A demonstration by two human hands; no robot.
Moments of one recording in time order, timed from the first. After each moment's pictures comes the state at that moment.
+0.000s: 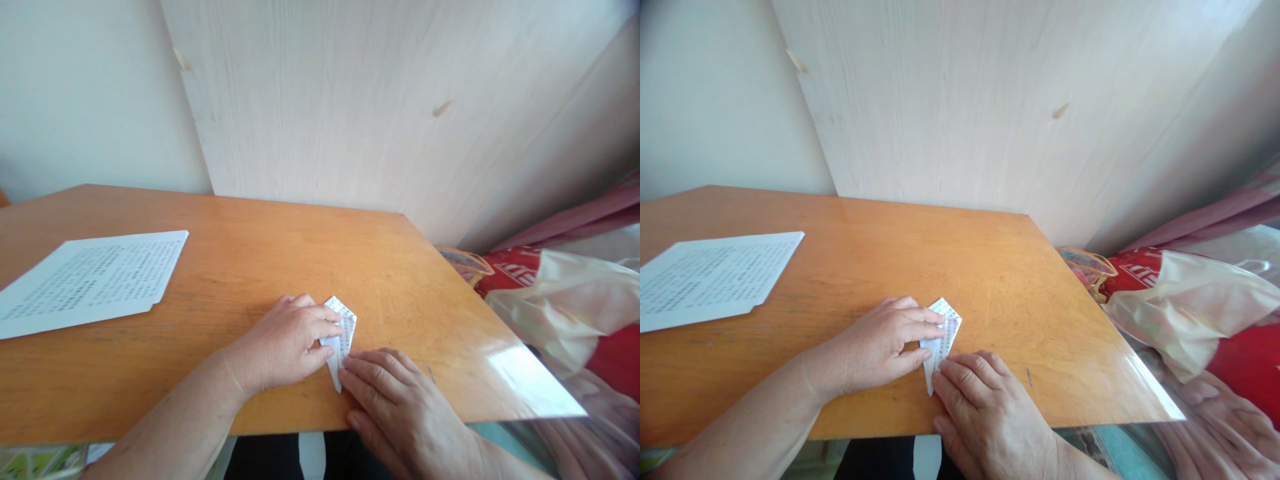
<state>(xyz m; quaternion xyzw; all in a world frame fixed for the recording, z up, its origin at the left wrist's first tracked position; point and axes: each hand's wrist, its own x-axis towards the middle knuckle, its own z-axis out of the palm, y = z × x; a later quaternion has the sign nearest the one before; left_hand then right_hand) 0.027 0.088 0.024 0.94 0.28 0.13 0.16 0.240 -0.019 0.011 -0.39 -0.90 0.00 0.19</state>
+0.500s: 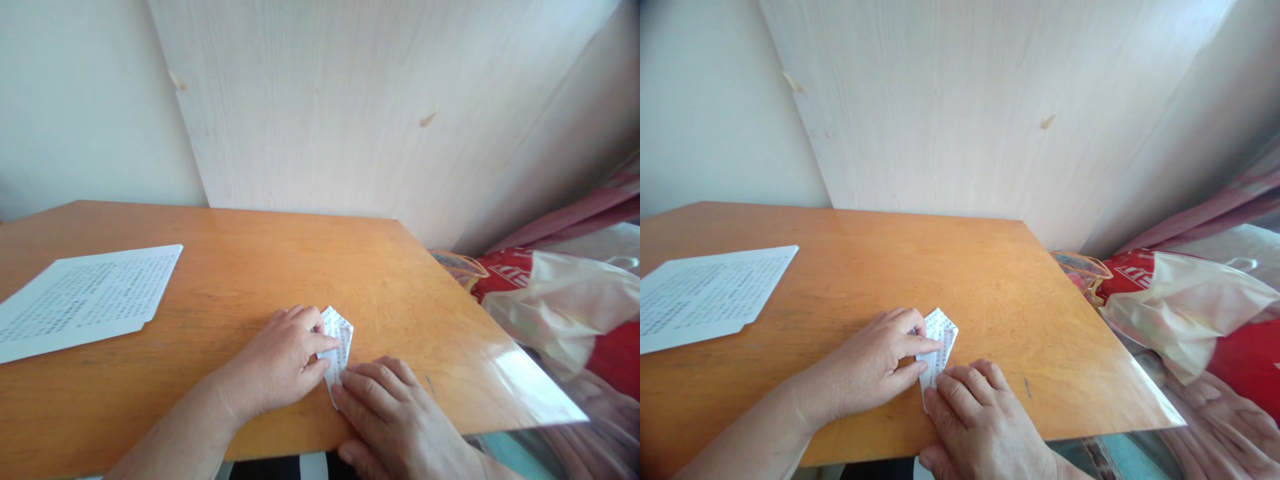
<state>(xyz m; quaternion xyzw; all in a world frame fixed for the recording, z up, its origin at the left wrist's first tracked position) 0.027 0.084 0.029 0.93 0.31 0.12 0.16 0.235 -0.015 0.009 -0.40 -0.91 -0.01 0.13</state>
